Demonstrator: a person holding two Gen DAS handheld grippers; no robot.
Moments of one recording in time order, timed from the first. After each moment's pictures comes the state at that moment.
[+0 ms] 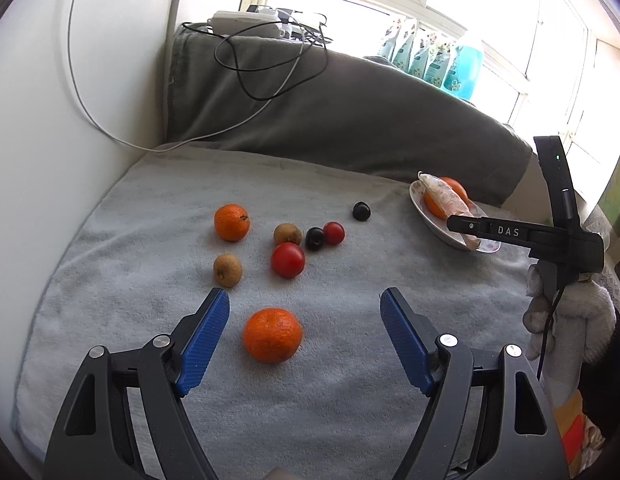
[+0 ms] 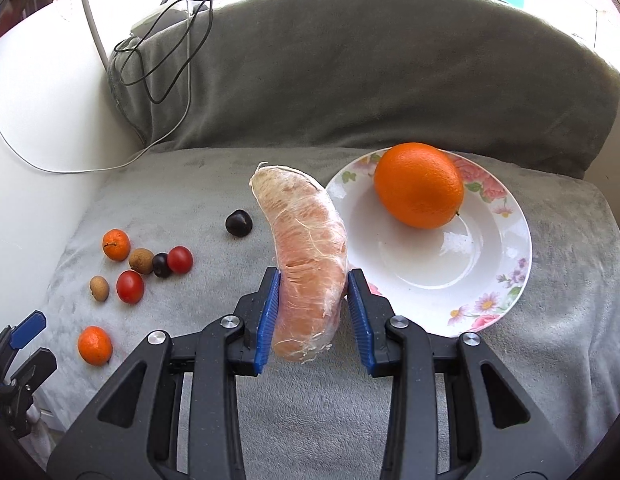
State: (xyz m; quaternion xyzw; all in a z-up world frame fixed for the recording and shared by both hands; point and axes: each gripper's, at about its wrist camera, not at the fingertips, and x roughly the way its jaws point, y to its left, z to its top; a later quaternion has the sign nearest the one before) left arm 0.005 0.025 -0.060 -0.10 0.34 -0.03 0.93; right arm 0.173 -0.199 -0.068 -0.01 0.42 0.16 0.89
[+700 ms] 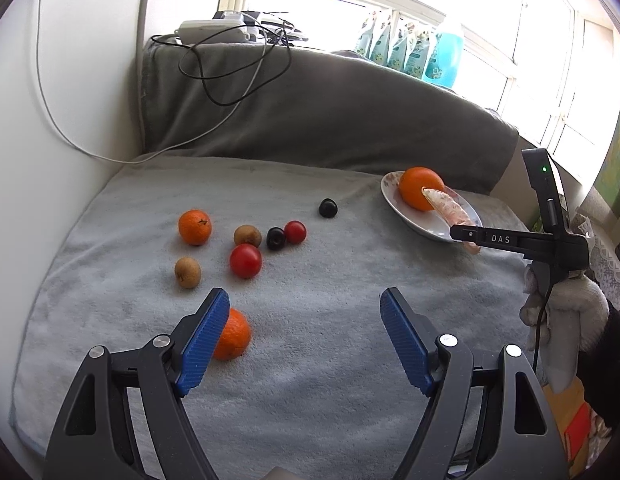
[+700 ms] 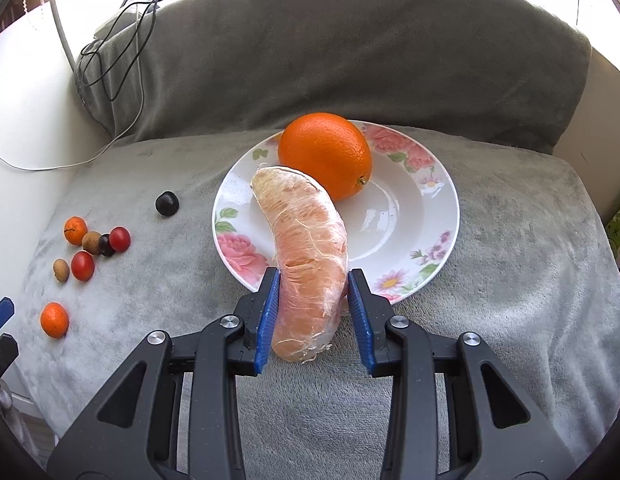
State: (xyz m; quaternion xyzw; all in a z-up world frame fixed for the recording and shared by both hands) left arm 0.004 -0.015 -0.050 -0.08 0.35 -0.04 0.93; right arm 0.174 -0.254 -0.087 -0.01 0.43 0.13 0.89
